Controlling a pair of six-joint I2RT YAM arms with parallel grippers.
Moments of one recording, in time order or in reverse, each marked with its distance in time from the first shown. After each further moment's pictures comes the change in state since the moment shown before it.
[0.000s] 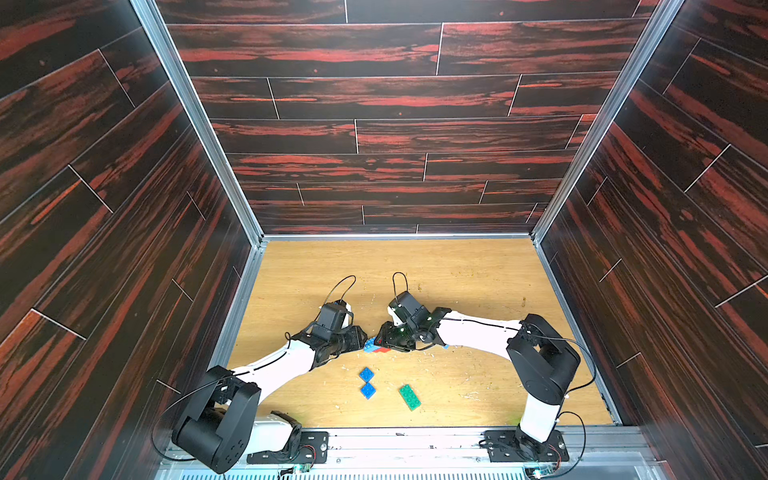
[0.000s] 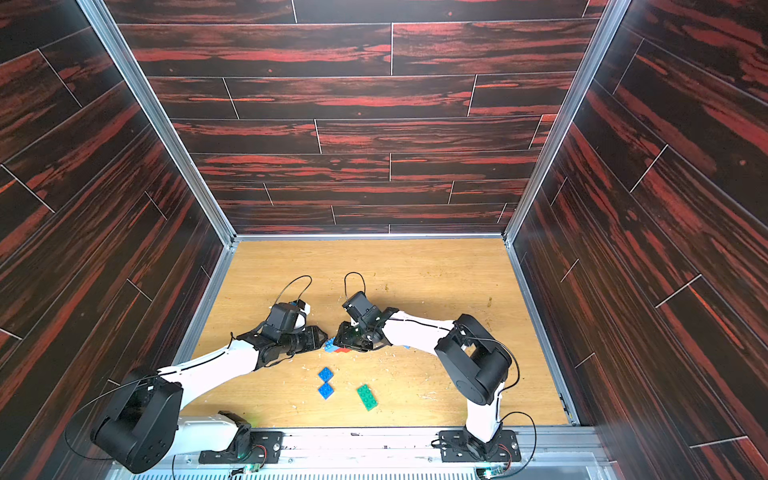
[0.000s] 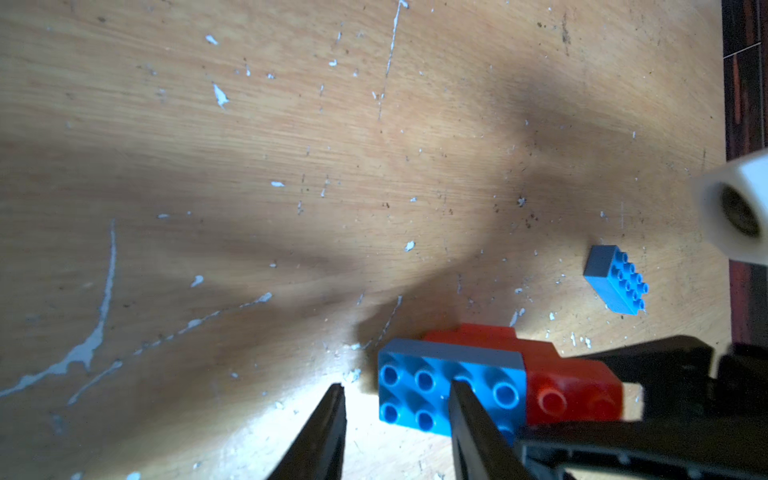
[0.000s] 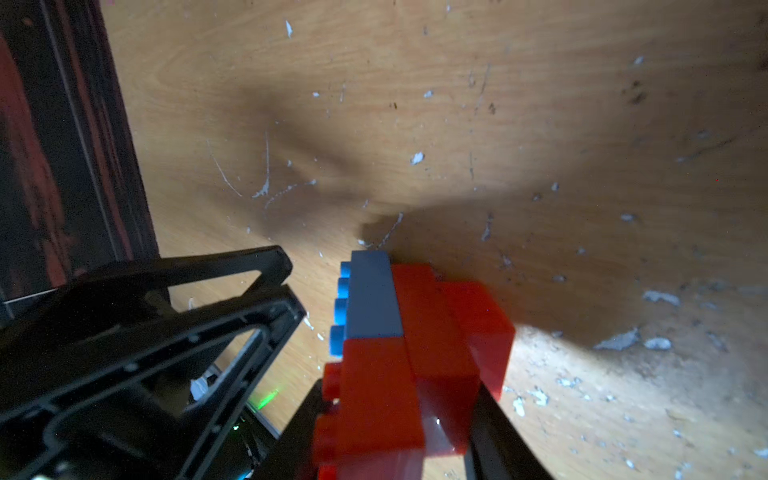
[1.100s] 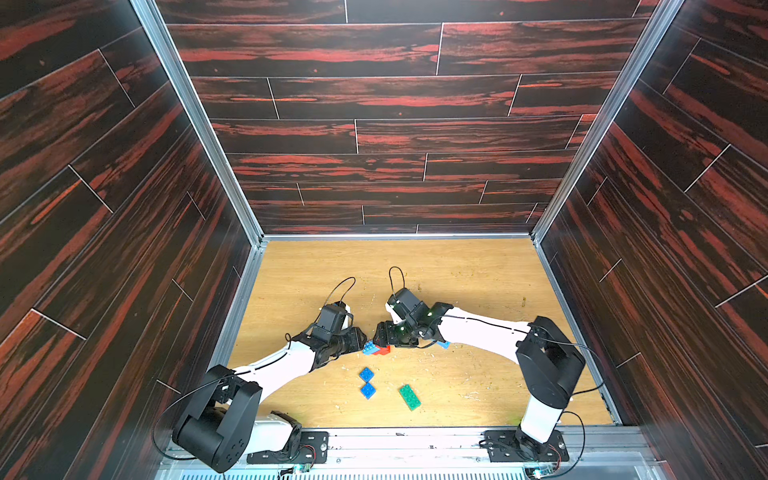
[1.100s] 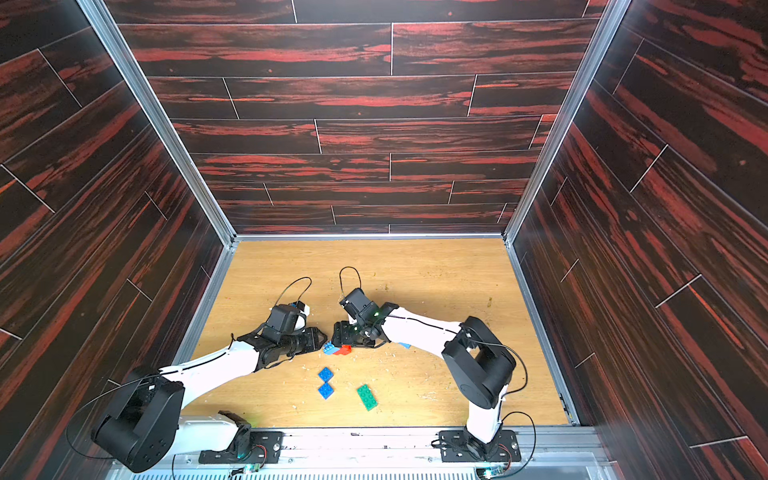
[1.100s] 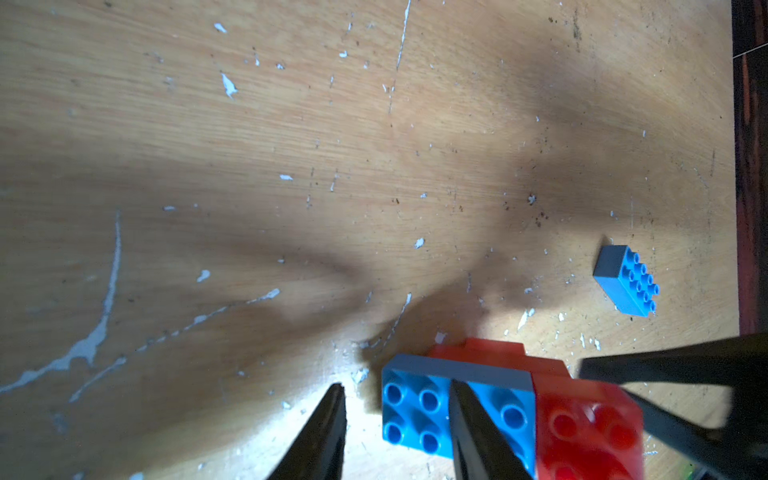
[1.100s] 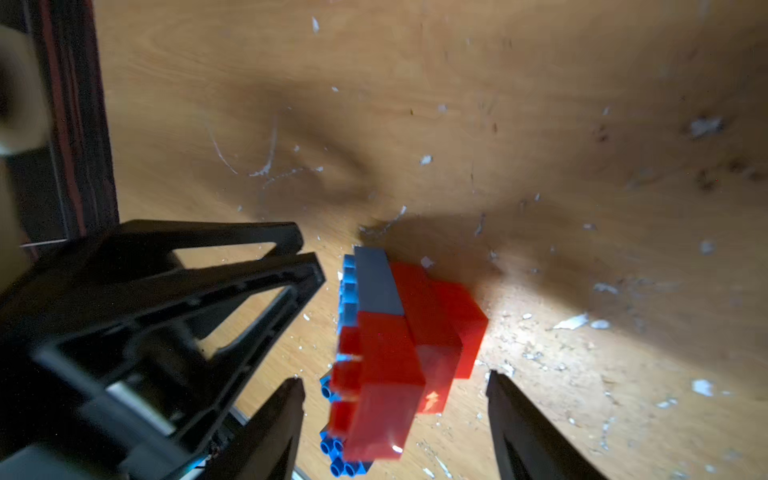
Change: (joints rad) left arm 0.000 0.004 -0.027 0.026 -0.009 -0.004; right arm 0.023 -0.021 0.058 -0.142 0.047 -0.111
